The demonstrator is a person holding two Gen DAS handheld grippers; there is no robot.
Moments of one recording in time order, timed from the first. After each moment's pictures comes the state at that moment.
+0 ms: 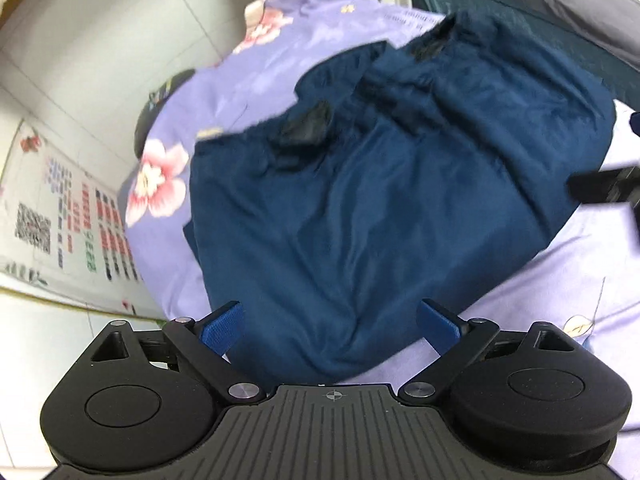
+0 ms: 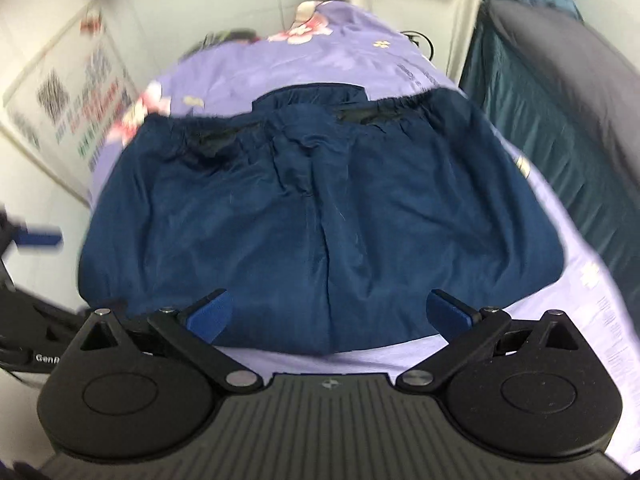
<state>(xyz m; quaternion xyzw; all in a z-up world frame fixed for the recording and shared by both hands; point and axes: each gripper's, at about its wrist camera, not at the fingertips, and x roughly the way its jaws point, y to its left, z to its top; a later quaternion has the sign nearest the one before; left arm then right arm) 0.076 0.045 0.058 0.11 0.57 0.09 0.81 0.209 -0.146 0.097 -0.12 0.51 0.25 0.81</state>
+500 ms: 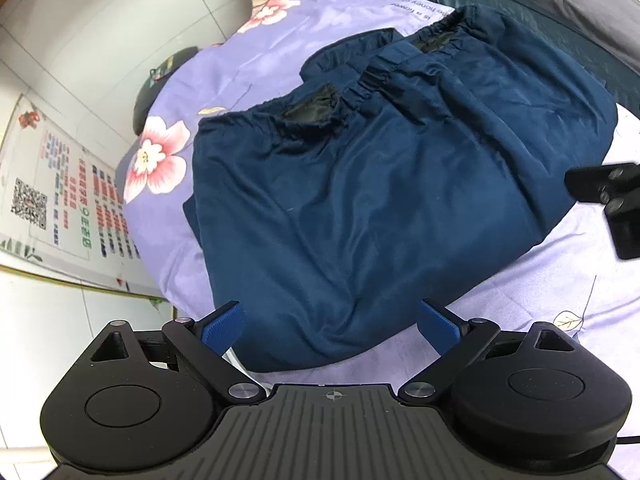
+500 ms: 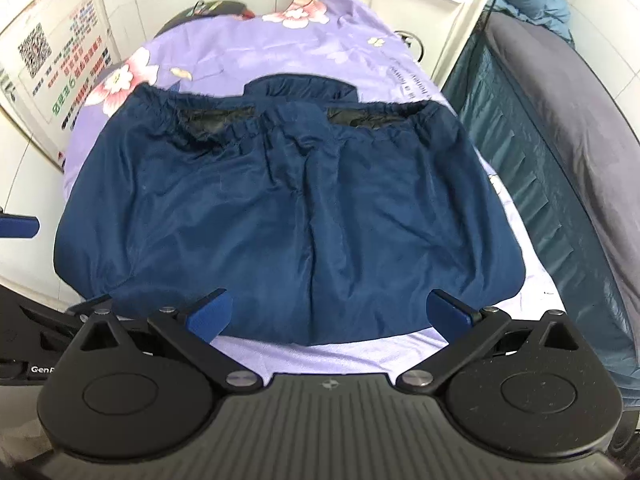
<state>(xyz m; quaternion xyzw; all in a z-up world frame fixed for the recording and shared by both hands) 0.071 0.053 0.059 0.09 0.59 0.09 0.80 0.203 -0.118 0.113 -0.19 0.52 0.21 0.80</state>
